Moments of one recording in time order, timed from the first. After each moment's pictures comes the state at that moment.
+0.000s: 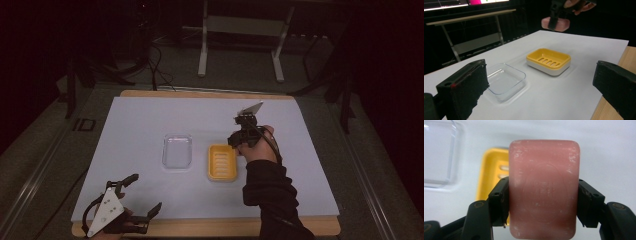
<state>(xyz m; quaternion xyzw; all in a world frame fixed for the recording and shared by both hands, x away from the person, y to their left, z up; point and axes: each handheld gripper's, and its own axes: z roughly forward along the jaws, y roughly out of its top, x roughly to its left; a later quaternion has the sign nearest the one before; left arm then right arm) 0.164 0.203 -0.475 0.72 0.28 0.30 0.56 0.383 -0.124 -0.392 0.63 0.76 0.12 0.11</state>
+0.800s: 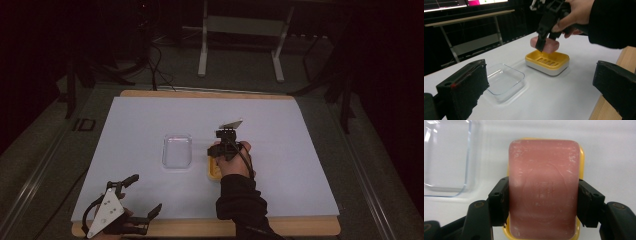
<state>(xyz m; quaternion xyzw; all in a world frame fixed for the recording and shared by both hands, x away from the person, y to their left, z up) 0.163 0.203 -0.475 0.72 0.27 0.30 0.57 0.369 -0.076 -0.450 0.65 0.73 0.16 0.10</state>
